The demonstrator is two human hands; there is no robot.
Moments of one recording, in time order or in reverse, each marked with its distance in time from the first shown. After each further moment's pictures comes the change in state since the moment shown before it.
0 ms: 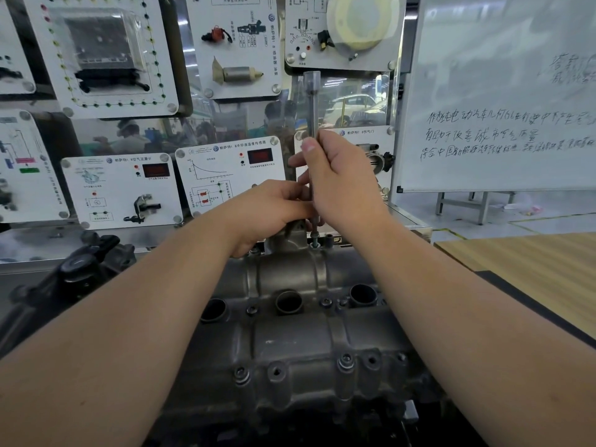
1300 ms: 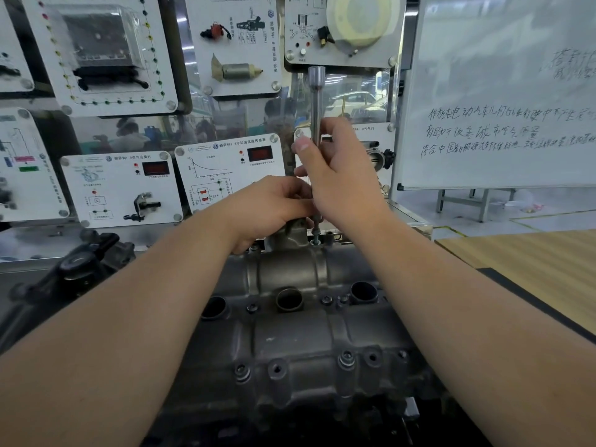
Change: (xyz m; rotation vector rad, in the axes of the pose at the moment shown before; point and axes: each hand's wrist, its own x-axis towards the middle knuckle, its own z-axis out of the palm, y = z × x) left_hand 0.000 0.001 0.000 -0.018 0.000 0.002; right_hand 0.000 0.000 0.000 0.044 0.014 0.025
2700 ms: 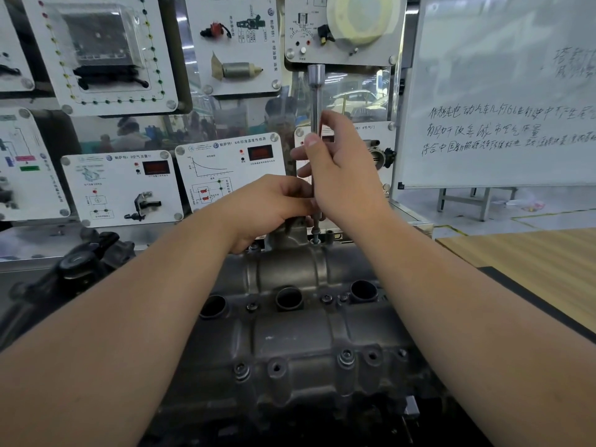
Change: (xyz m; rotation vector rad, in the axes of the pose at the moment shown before) left_hand -0.003 0.002 0.000 -0.023 0.004 -0.003; right_hand 0.000 0.003 -0.001 0.036 0.002 0.009
